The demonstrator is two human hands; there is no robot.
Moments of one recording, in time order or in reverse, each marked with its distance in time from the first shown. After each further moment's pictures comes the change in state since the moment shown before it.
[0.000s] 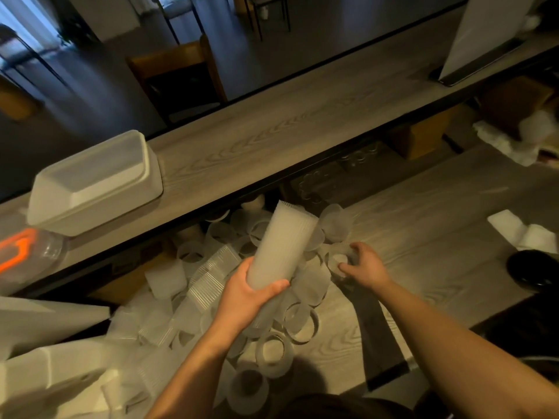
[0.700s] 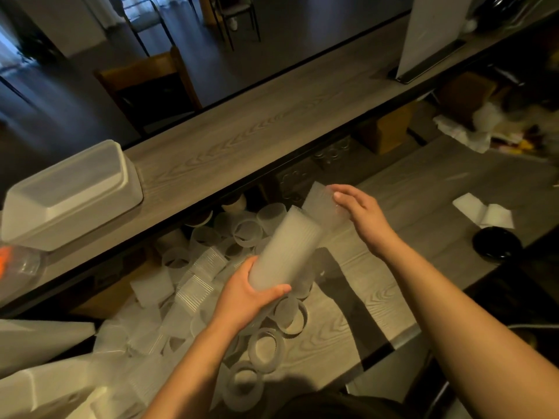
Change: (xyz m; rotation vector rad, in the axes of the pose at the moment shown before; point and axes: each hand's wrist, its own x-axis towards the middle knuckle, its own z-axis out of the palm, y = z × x) left_hand -0.009 0.009 0.010 0.110 -0.107 0.115; right_hand -0.061 -0.099 -0.094 0.599 0.060 -0.311
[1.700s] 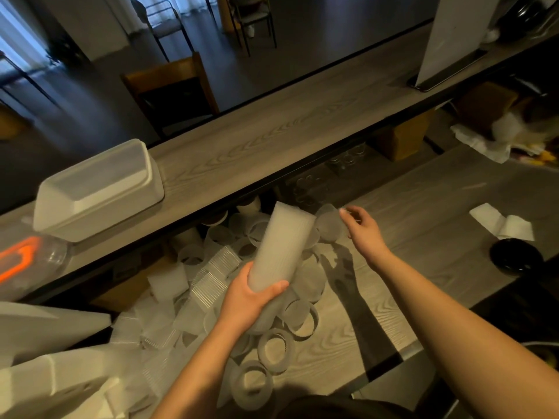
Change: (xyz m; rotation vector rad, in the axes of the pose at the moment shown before) left_hand -0.008 -0.014 -0.011 -0.153 0.065 -0.101; right_hand 0.019 0.057 0.028 -0.091 0.172 0.256
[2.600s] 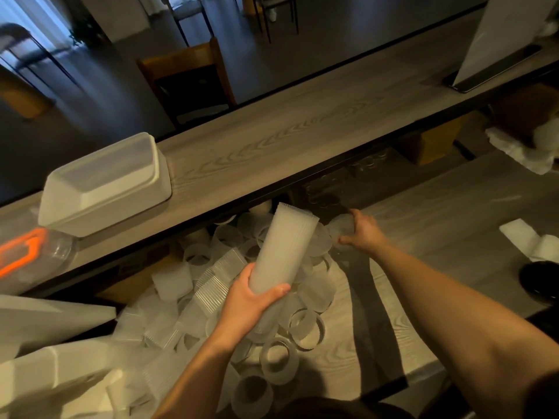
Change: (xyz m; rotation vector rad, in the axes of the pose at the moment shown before) left_hand 0.014 0.004 -0.003 -0.023 0.030 -0.054; right_hand 0.097 0.036 0.020 -0.718 -0.172 -0.043
